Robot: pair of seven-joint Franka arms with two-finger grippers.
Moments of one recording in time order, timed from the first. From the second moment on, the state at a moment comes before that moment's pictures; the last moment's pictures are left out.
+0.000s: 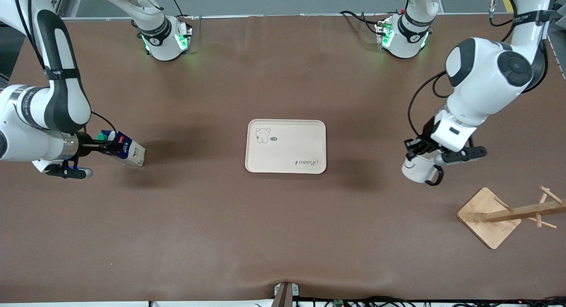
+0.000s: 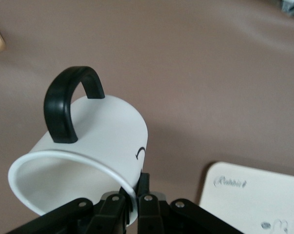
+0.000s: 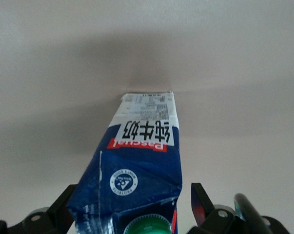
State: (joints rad) left arm 0.14 0.13 -0.41 -1.97 -0.12 2.24 -0.41; right arm -0.02 0.32 -0.12 -1.88 0.07 1.84 -0.03
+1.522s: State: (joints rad) left arm -0.32 0.60 -0.43 -1.70 -0.12 2.11 -1.01; right arm -0.01 0.30 -0.11 -1.62 0.07 1.79 -0.01
